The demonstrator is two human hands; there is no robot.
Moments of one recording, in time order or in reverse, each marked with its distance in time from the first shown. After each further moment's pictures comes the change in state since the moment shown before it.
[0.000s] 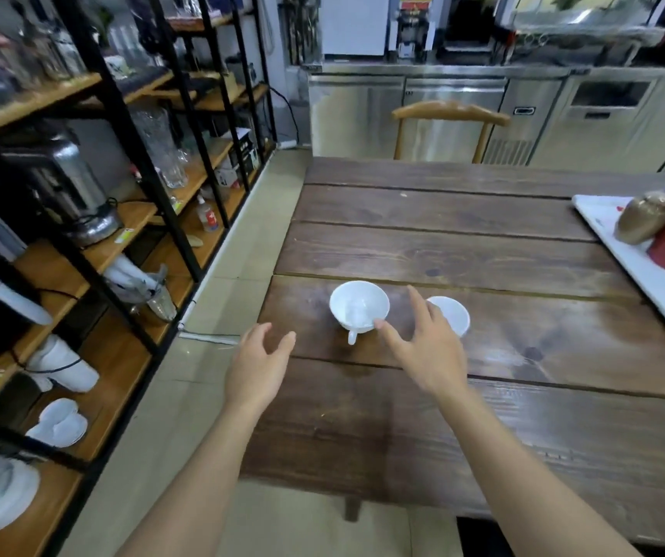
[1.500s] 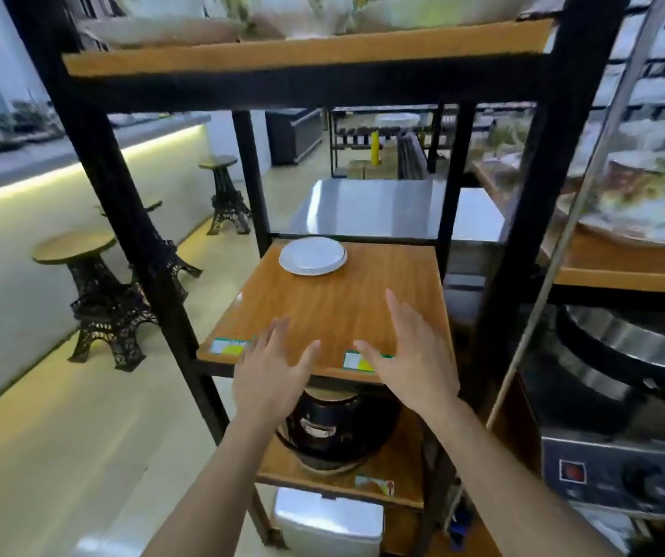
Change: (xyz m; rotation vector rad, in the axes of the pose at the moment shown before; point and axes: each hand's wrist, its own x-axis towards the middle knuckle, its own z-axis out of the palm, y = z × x) left_hand -0.328 -0.508 -0.670 0.287 1.187 -0.859; right_hand -0.557 -0.729 0.428 0.280 -0.893 -1.489
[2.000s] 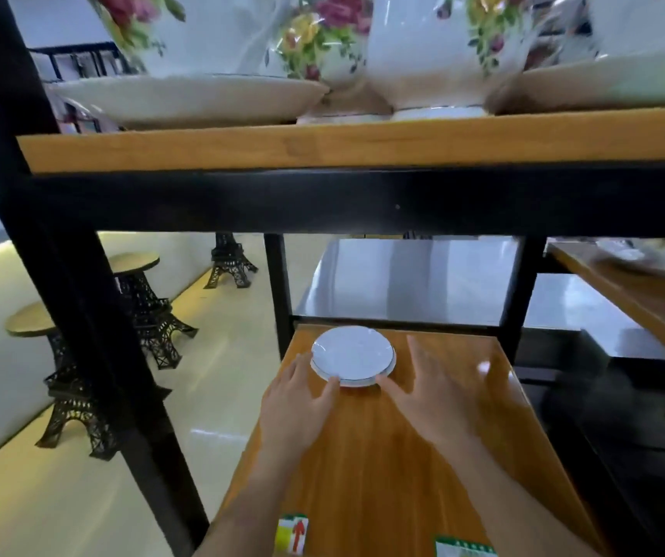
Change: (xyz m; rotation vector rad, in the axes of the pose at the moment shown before) left_hand 0.205 -0.044 0.020 -0.116 0.003 0.065; right_hand 0.188 -0.031 0.082 -0.009 0.045 0.173
